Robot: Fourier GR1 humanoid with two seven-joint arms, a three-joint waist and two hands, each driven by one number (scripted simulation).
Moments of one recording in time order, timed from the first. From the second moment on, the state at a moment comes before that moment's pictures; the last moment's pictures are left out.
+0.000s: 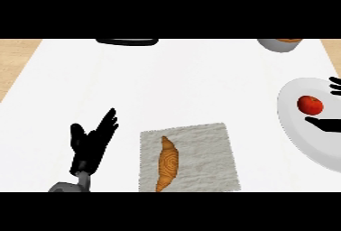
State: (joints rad) left arm -0.03 0.16 -0.19 -1.40 0.18 0.10 0.19; right arm -0.50 -0.70 0.12 -0.47 -0.12 -0.21 -0.60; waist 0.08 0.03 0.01
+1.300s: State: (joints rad) left arm -0.02 0.15 -0.15 -1.41 0.18 0.11 0.20; right arm -0.43 -0.89 -0.07 -0.20 -0.25 0.41 -0.86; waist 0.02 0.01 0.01
